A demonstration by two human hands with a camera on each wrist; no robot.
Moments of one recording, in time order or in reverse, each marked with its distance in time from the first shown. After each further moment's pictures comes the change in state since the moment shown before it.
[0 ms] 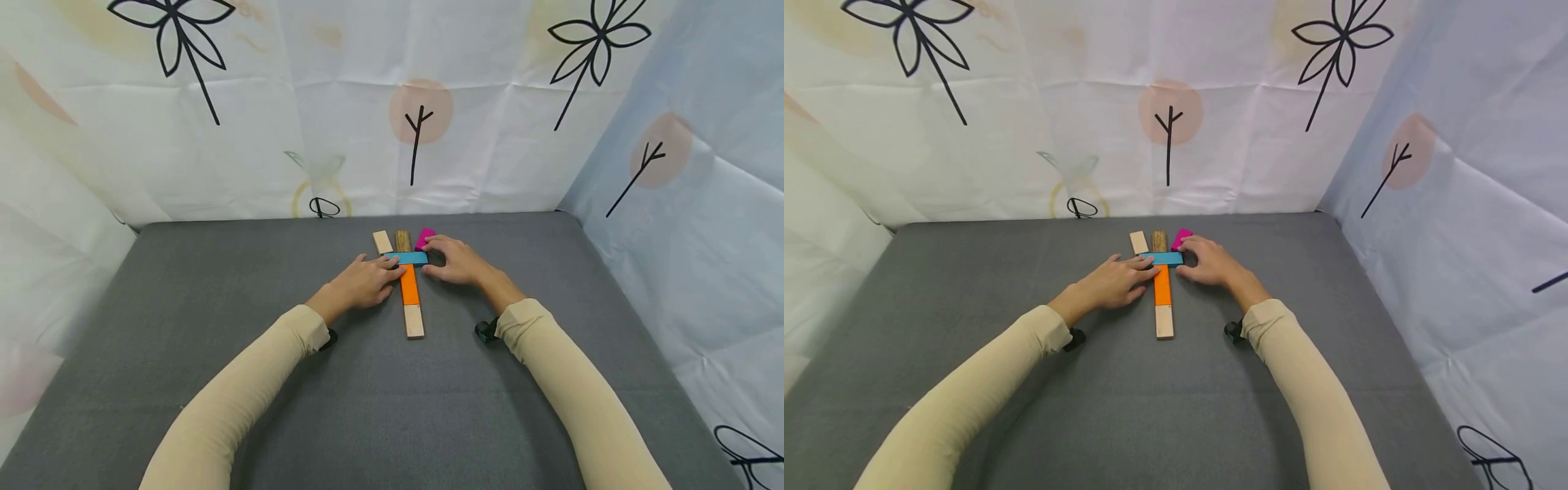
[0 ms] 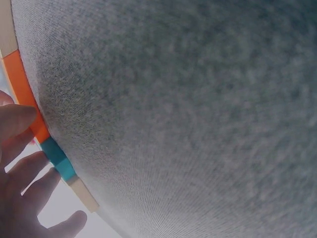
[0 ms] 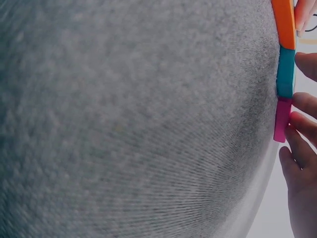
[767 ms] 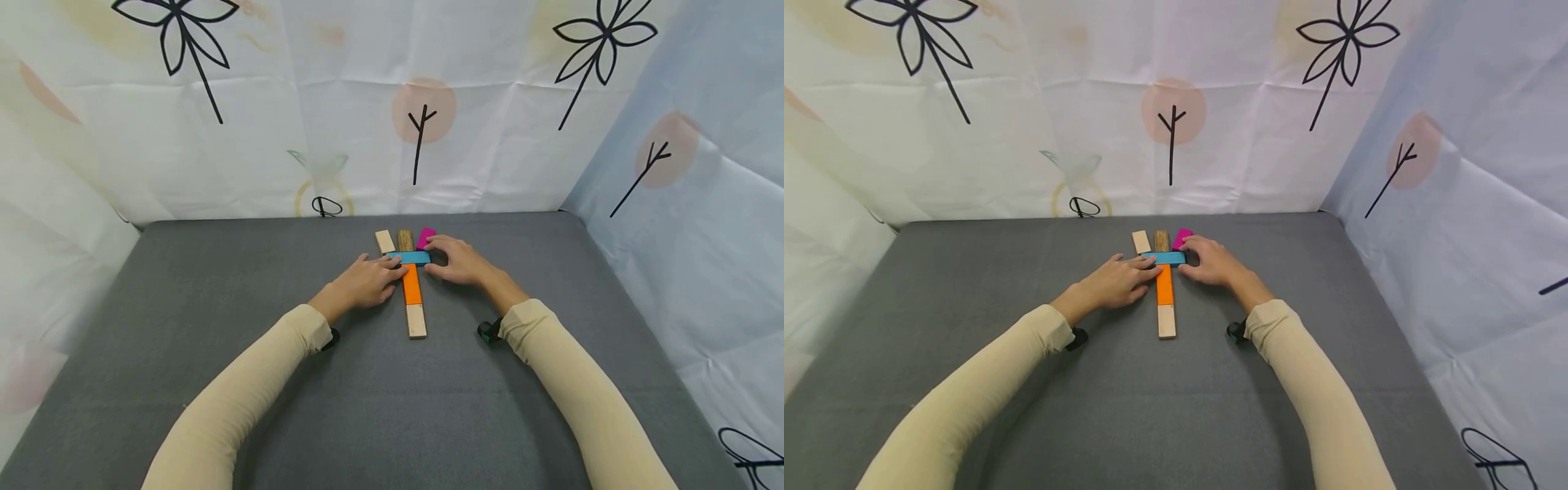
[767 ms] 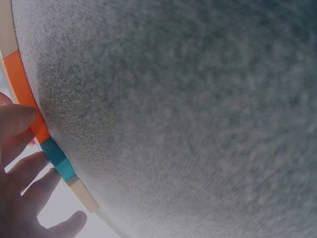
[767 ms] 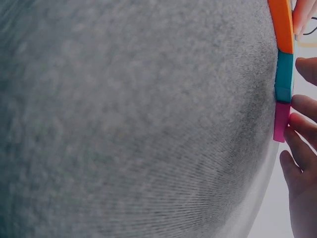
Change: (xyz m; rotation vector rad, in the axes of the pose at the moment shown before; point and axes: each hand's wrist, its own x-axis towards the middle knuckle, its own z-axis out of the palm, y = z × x) left_hand 0.000 0.000 0.000 0.007 -0.002 -0.001; right_hand 0.000 -0.001 0.001 0.011 0.015 -0.028
